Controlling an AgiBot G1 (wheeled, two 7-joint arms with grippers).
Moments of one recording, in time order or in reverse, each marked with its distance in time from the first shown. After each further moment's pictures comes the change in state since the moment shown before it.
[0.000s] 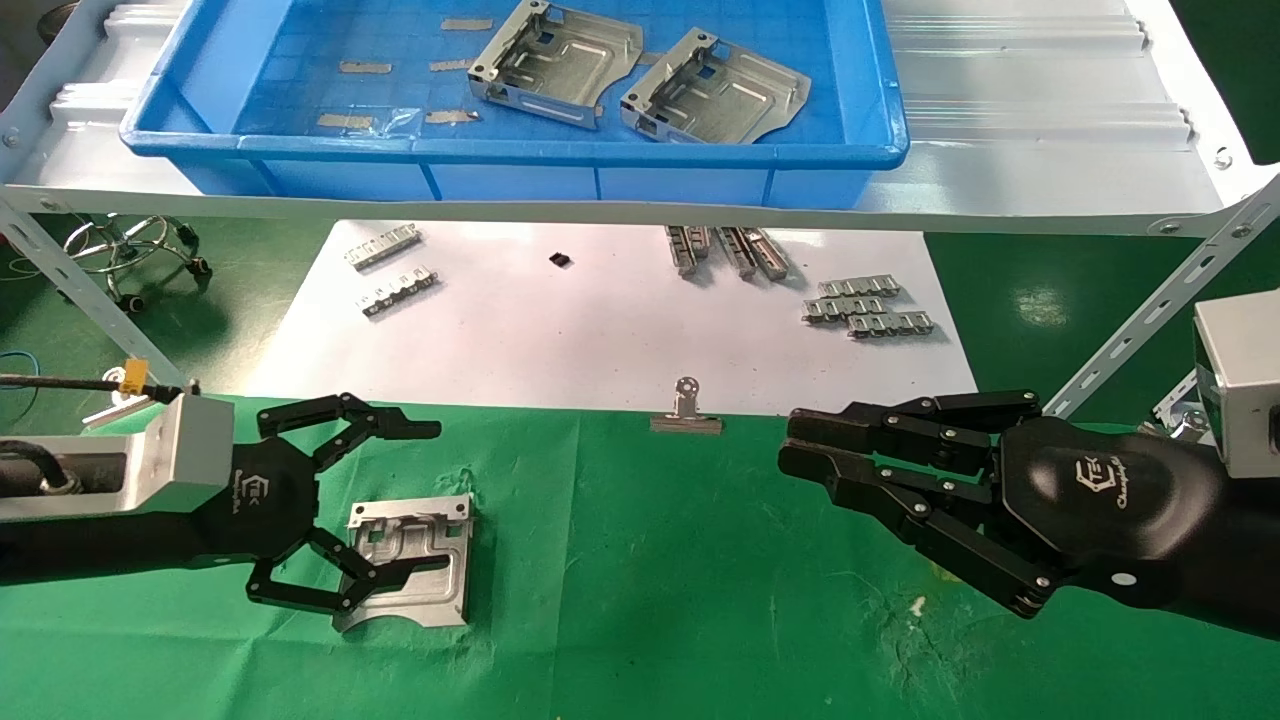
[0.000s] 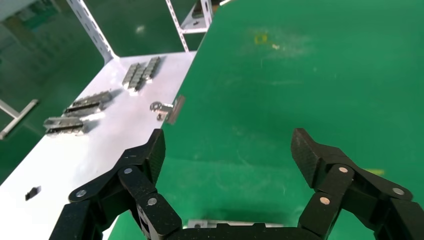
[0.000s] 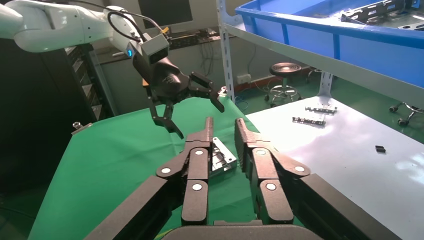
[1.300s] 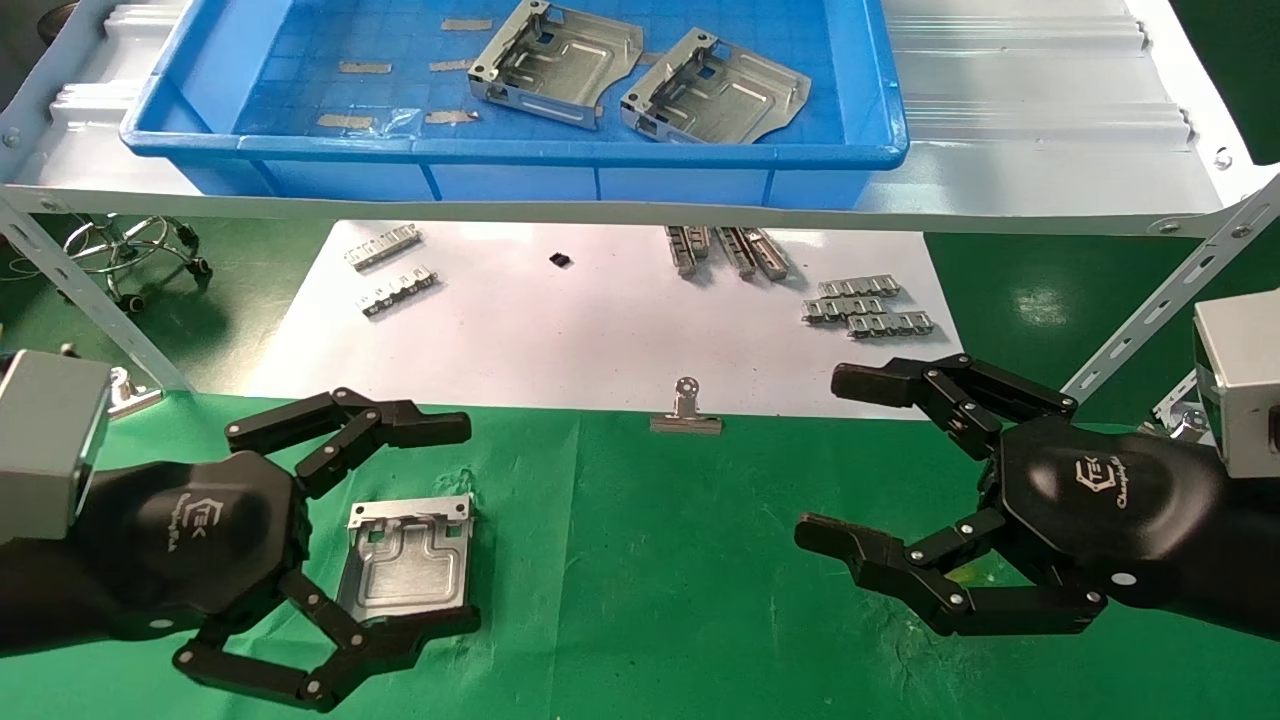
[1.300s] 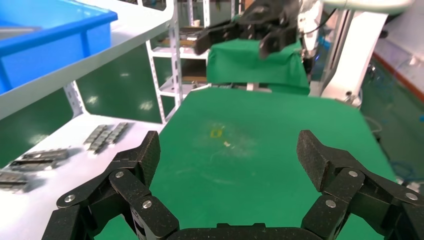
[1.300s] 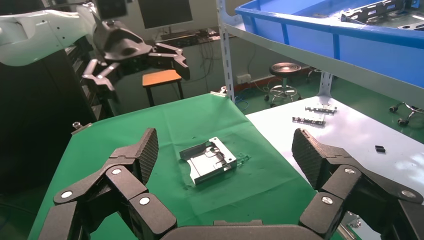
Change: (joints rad) left arm 0.318 -0.106 -0.354 -0.547 -0.152 -0.045 -0.525; right arm 0.000 0.000 0.000 0.000 0.000 0.000 0.000
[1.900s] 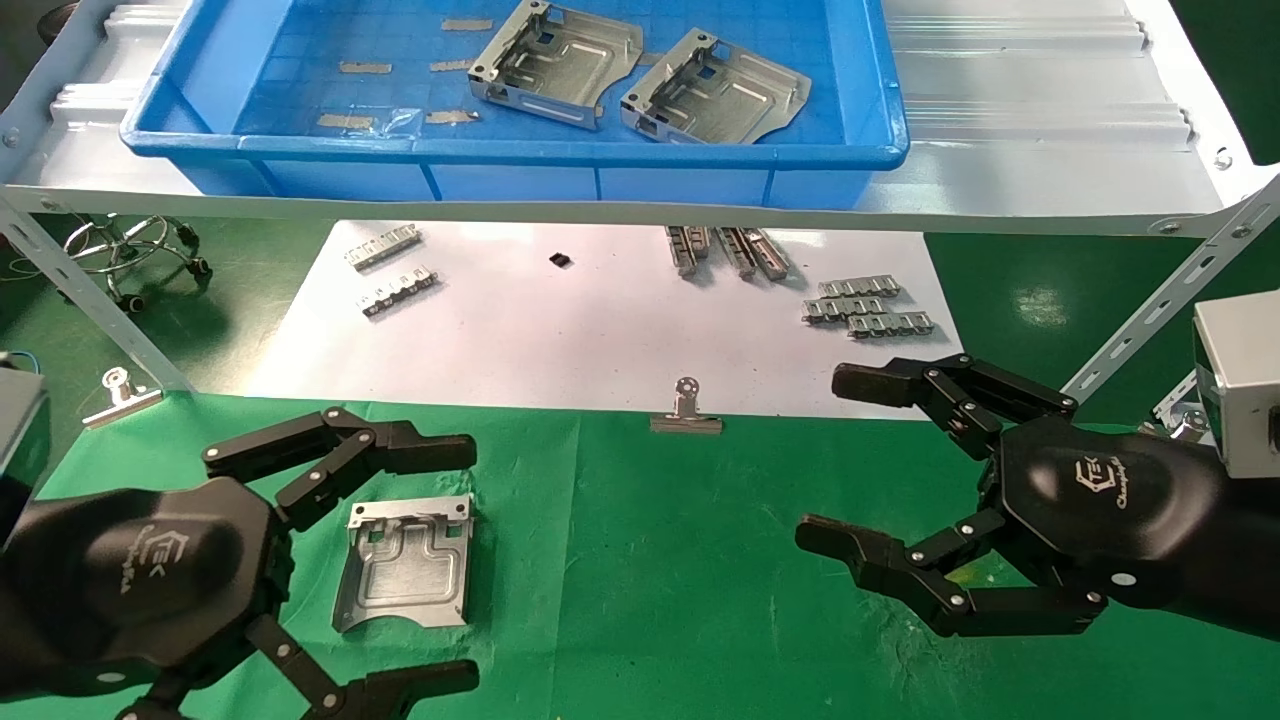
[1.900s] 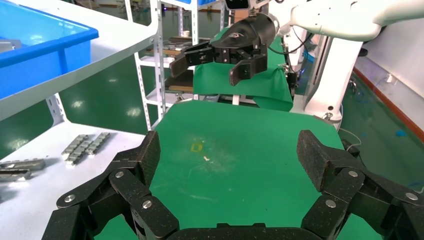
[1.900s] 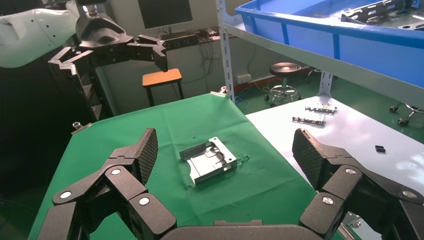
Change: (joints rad) left arm 0.081 -0.027 -0.090 -0.138 -0.039 -0.010 -0.124; right arm 0.000 0.000 0.000 0.000 0.000 0.000 0.000
